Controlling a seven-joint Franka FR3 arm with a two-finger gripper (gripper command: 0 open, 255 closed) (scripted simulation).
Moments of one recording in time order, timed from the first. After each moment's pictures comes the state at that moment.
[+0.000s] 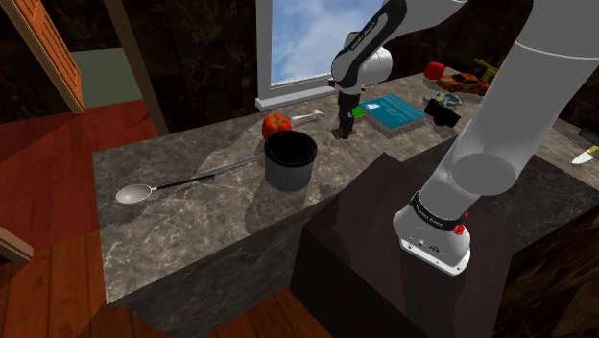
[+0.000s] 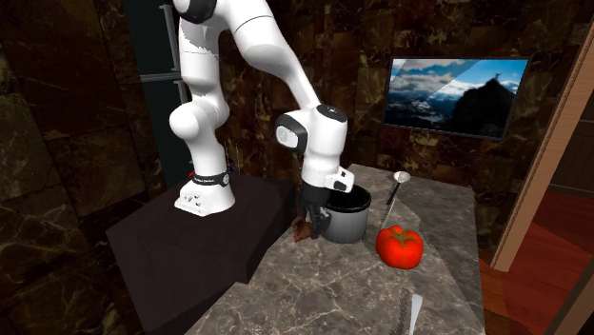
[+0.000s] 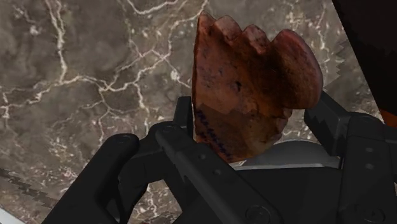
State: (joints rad) arm 0.10 0.11 -0.42 -2.52 0.08 2.46 -1.15
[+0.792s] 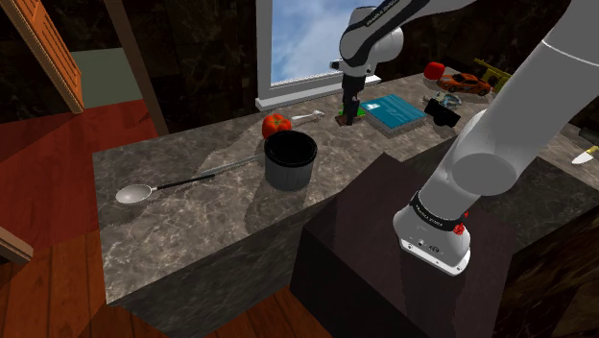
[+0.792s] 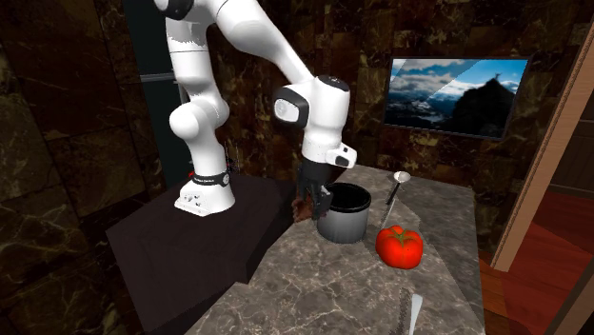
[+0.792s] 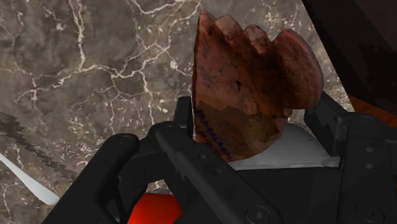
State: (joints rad) arm 0.10 -0.05 -0.44 -2.50 -0.02 2.29 -1.08
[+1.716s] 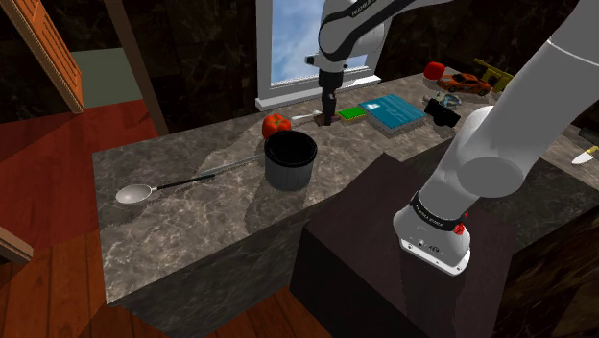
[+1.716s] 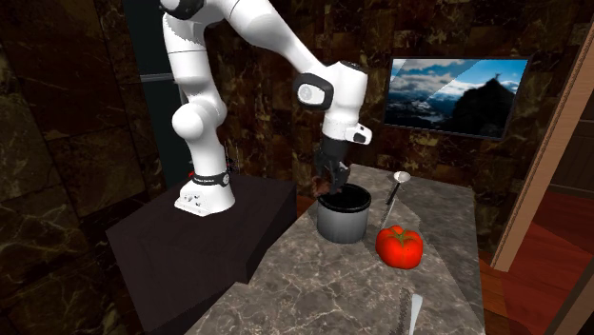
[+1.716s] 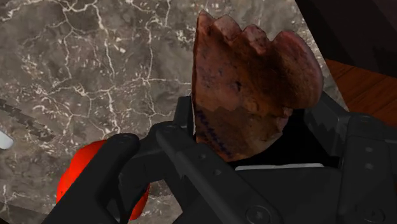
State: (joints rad) arm 0.21 -0.09 -0.31 -2.45 0.02 2.22 -0.88
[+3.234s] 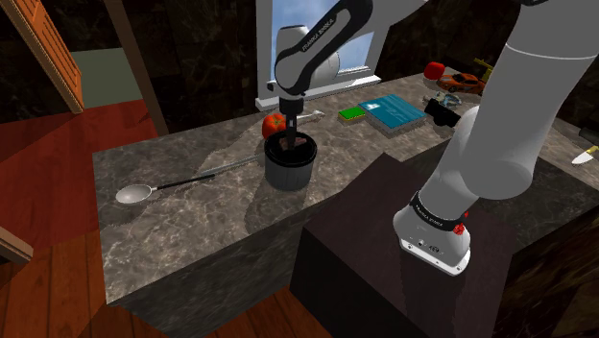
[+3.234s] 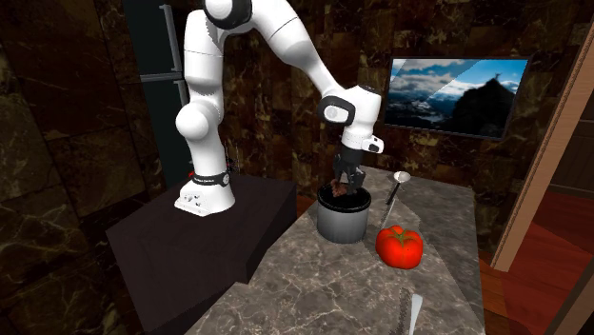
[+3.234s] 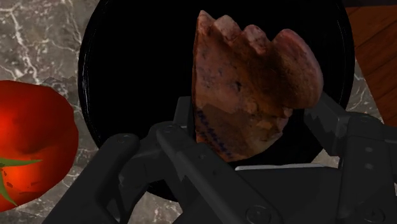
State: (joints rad) arm 0.33 0.17 -0.18 -2.34 0.16 2.36 -0.72
